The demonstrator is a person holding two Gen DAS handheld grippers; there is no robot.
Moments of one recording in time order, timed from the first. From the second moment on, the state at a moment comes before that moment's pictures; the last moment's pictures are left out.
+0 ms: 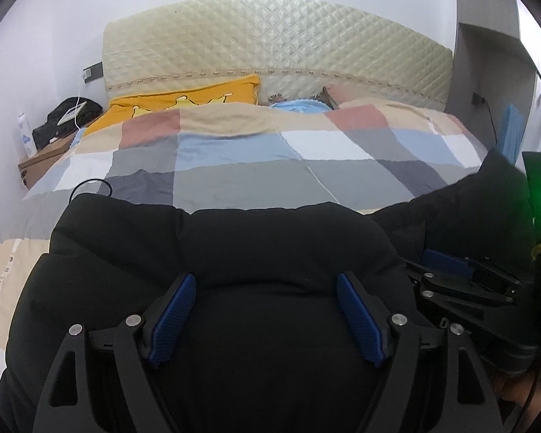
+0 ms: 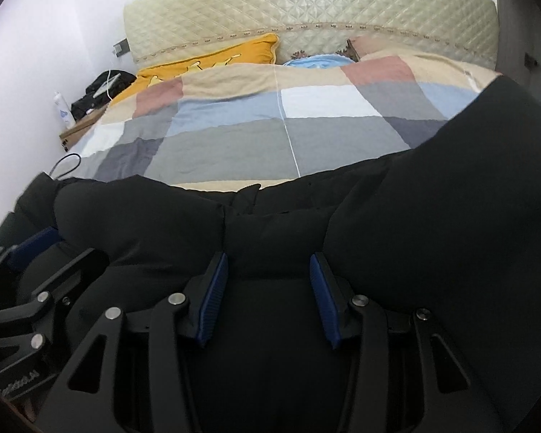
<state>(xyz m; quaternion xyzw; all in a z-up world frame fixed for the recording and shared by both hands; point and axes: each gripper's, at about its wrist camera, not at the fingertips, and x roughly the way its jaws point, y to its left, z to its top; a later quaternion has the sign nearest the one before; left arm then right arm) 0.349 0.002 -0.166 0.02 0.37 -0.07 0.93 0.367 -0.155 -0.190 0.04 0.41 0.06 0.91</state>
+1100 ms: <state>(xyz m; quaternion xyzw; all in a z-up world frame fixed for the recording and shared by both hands) 0.303 0.119 -0.173 -0.08 0.42 -0.10 0.90 0.291 -0.238 -0.176 0.02 0.38 0.08 0.92</state>
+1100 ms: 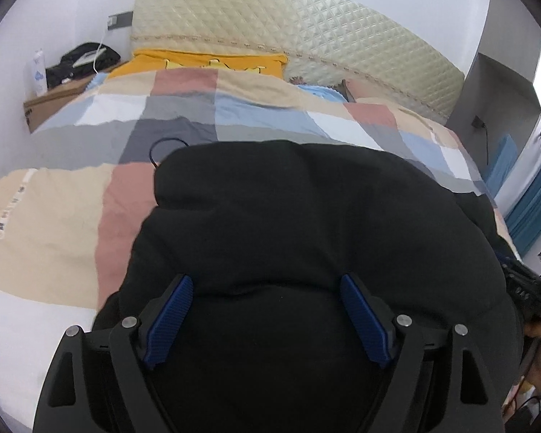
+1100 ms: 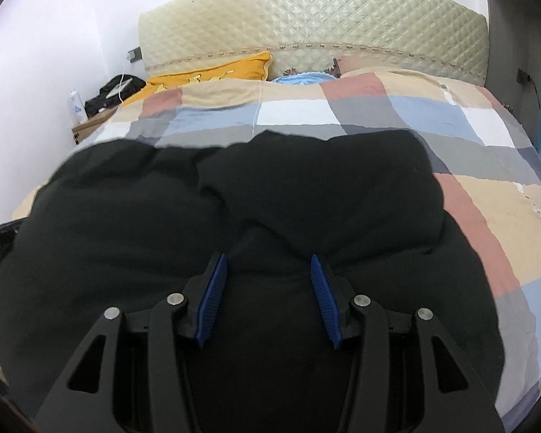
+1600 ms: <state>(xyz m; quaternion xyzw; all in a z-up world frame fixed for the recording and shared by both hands) 0.299 0.186 -0.138 -0.26 0.38 -0.08 0.89 0.292 -0.275 -0.128 0.11 0.35 0.10 0.92</state>
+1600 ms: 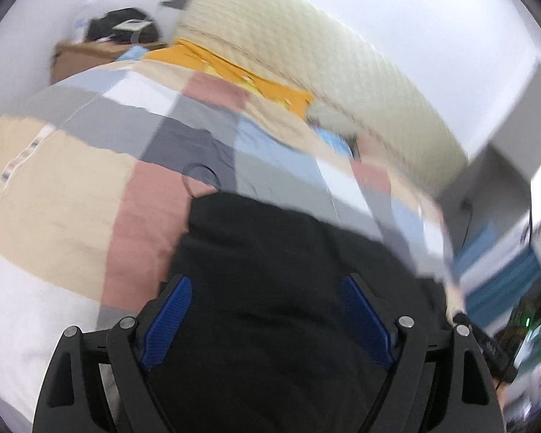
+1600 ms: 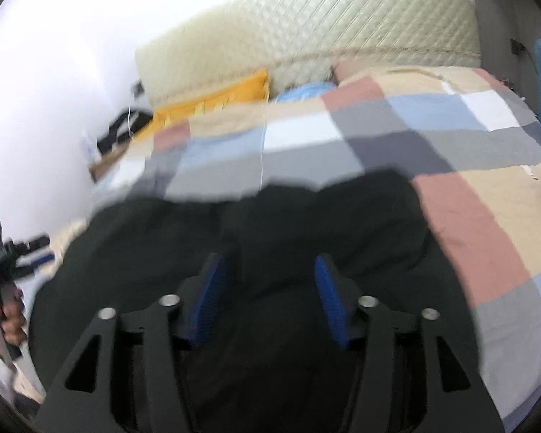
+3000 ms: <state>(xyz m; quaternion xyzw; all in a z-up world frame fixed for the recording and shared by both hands) 0.324 0.205 -0.140 -0.29 0.33 0.00 0.90 0.368 -0.328 -0.135 0.11 0.35 0.07 0.93</state>
